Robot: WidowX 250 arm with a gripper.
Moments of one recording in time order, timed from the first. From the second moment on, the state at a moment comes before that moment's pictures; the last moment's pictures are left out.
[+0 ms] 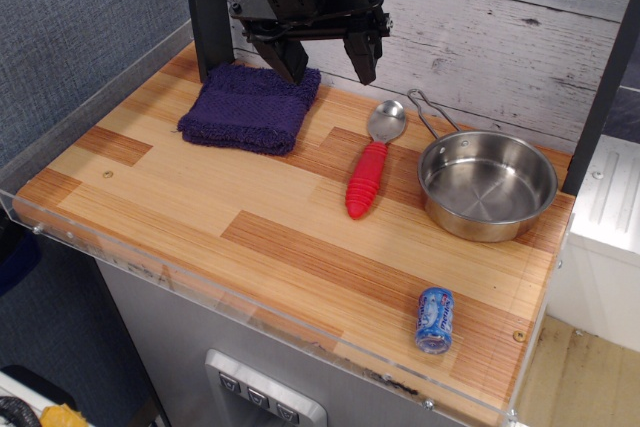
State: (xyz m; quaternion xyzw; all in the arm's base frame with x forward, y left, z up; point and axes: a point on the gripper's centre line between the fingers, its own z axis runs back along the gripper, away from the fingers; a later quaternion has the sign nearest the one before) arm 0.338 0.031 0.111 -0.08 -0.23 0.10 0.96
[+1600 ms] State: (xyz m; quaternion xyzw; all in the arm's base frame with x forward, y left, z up) arm 0.259 -0.086 0.045 -0.11 -0.17 0.08 0.98
